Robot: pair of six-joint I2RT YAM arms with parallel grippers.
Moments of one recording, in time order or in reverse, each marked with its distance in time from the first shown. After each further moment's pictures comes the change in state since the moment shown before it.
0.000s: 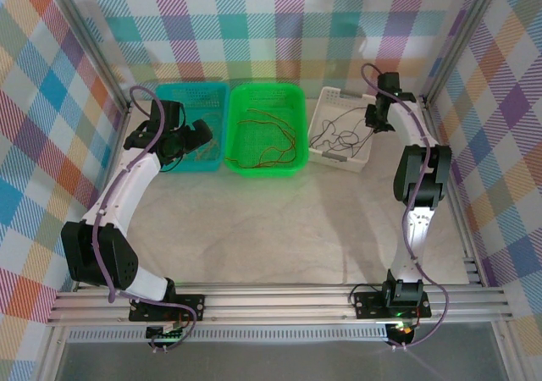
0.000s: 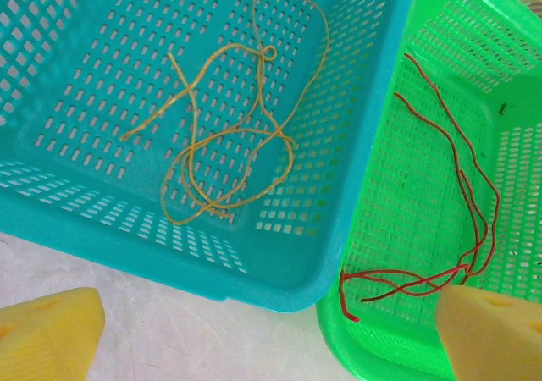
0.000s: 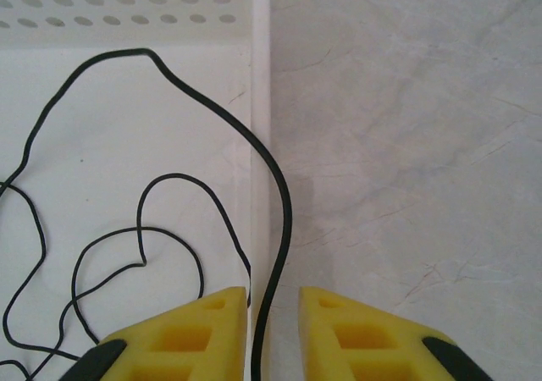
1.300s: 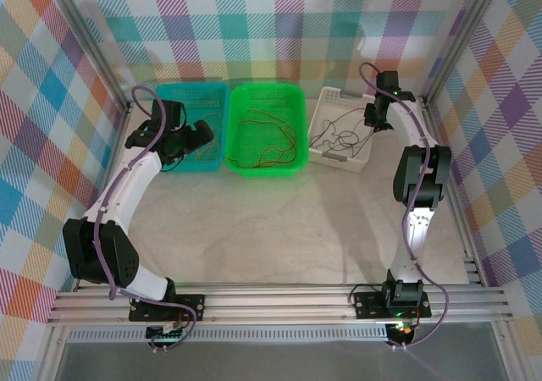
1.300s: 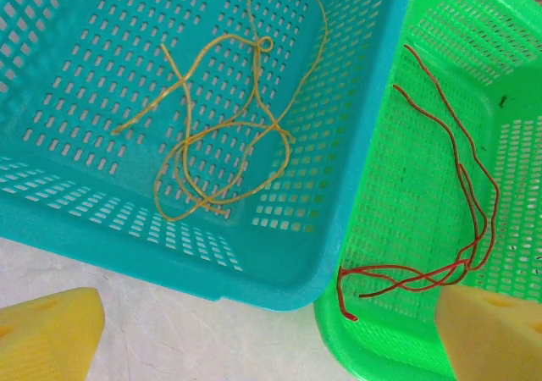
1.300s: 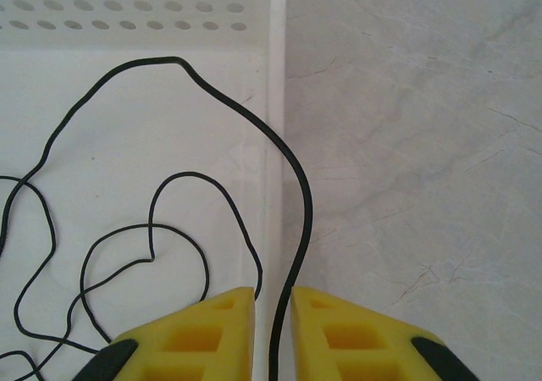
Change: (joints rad) left arm 0.000 0.015 0.003 -0.001 0.015 0.000; right arm 0.011 -0.008 0.002 -0.004 0.007 -0.017
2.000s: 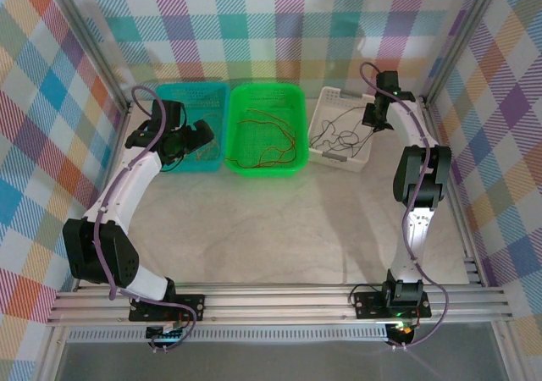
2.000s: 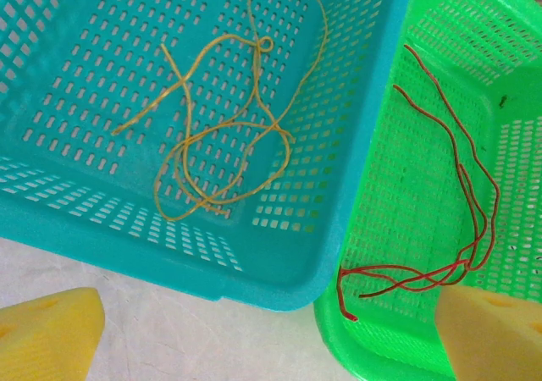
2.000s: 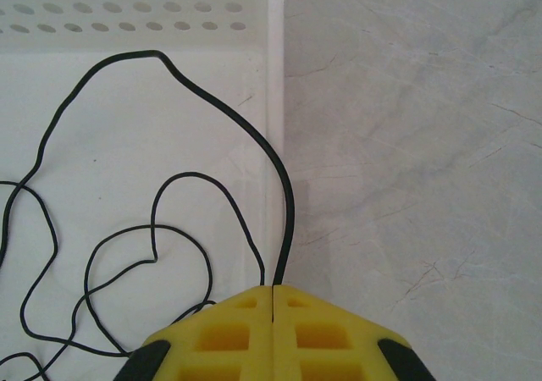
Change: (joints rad) left arm 0.000 0.000 0.000 0.000 0.000 0.000; right arm 0.000 0.000 0.000 -0.001 -0.003 0.021
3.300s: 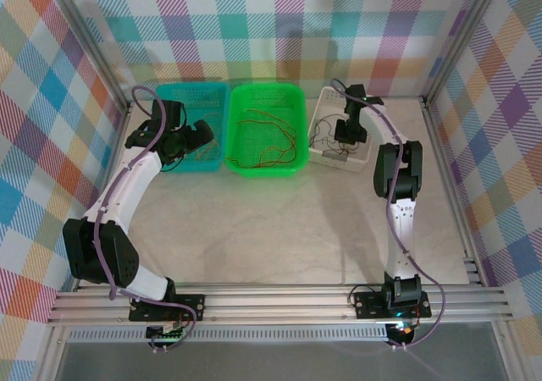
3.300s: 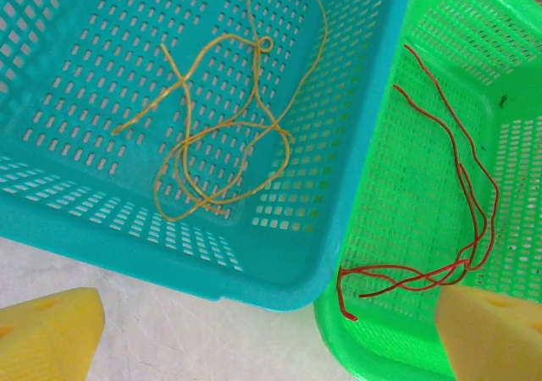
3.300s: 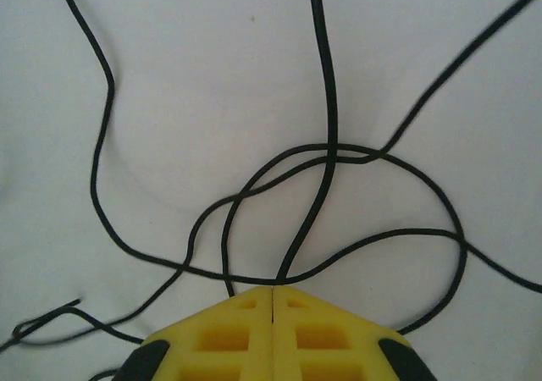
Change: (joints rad) left arm 0.000 0.000 0.000 0.000 0.001 0.000; right arm 0.124 0.215 0.170 -0.184 -0.156 0.035
